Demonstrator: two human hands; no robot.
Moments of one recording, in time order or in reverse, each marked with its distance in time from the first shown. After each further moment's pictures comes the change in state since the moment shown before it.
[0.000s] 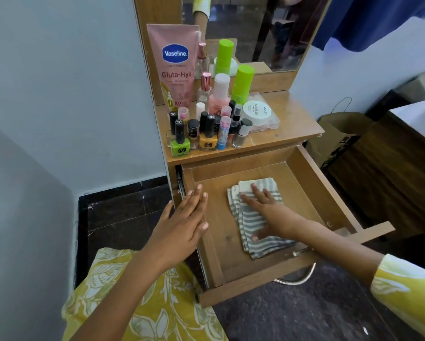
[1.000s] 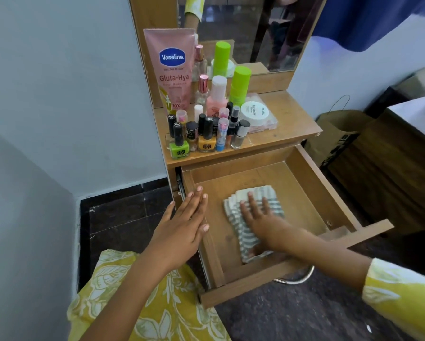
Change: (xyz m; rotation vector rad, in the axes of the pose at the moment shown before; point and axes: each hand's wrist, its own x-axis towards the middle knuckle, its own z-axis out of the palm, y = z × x) left_hand -0.001 0.004 -0.003 0.031 0.006 -0.003; right_hand -0.006 -0.027 0.013 -0.357 -0.151 0.025
